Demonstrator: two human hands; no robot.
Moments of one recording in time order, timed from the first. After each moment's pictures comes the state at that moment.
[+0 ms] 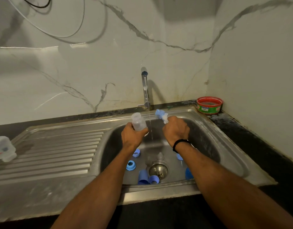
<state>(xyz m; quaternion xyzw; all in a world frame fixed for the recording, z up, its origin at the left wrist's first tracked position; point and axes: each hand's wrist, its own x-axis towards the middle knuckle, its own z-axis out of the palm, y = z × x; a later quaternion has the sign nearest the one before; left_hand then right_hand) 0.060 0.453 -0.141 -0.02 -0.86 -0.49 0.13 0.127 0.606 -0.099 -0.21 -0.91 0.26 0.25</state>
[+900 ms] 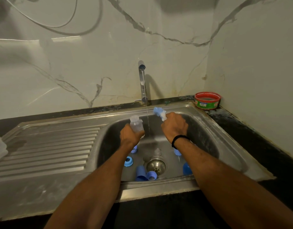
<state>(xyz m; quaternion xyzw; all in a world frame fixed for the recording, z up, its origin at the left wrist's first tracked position) 0.041 0.453 -0.162 -0.02 -0.91 -0.41 0.08 0.123 0.610 -0.104 -0.21 -0.91 0.25 0.25</state>
